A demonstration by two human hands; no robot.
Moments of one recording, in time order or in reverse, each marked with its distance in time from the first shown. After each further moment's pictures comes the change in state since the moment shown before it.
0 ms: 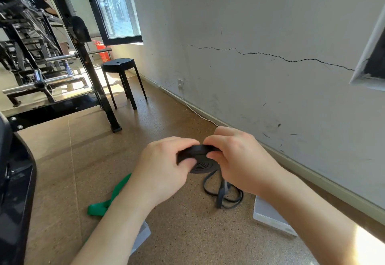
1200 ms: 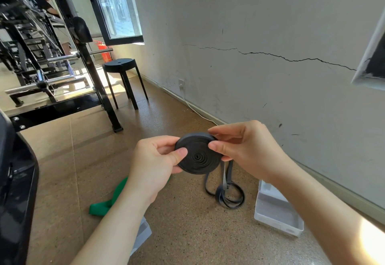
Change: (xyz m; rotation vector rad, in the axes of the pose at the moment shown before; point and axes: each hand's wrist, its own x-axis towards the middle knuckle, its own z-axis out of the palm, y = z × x) left_hand 0.005 -0.003 0.008 -0.790 0.167 -0.484; right_hand 0.002 0.006 -0.013 0.649 0.034 0.475
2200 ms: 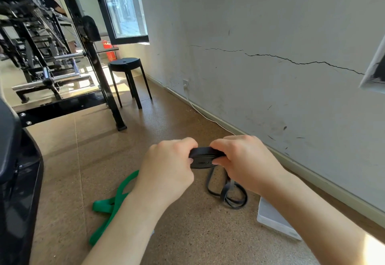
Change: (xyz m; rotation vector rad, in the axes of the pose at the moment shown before) left_hand -0.006 0.001 -0.008 0.979 -0.037 0.562; right_hand 0.002 0.008 0.021 -0.766 -0.095 -0.405
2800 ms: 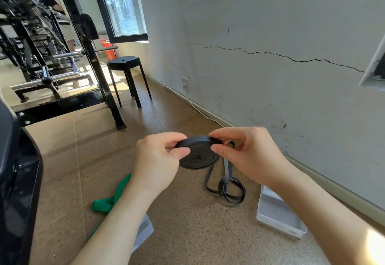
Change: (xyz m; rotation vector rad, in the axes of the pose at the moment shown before) left_hand 0.006 -0.003 0.000 -0.640 0.113 -0.381; right_hand -0.003 0.003 -0.012 0.481 0.157 0.211
